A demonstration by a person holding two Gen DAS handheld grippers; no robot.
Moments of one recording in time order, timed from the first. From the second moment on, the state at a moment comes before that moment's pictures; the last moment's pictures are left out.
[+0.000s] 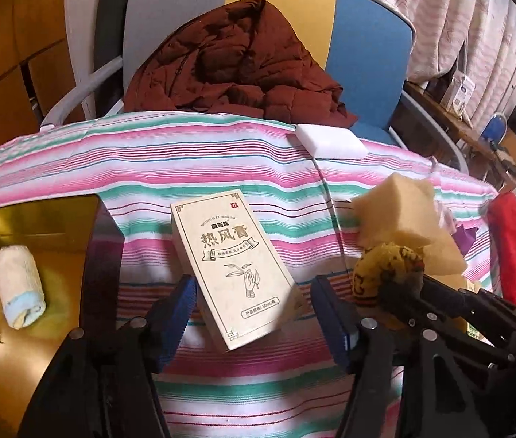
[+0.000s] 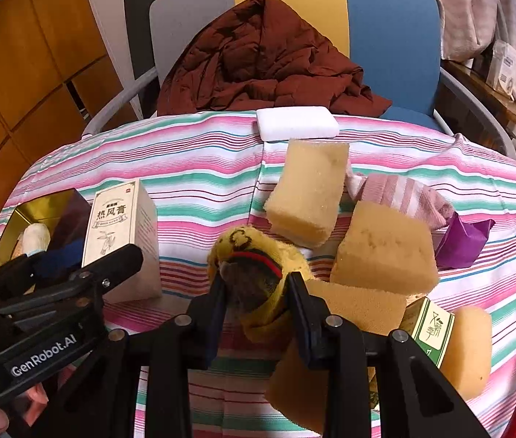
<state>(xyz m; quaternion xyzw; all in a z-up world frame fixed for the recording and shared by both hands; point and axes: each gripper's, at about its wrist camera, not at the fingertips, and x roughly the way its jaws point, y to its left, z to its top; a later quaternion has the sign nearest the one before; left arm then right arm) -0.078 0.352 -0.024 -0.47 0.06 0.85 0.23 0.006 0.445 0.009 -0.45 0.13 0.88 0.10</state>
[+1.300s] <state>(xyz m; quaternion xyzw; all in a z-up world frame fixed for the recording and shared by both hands) -0.025 0.276 -0.020 -0.44 0.00 0.85 0.29 0.008 0.423 0.011 -0.44 0.11 0.89 0.07</state>
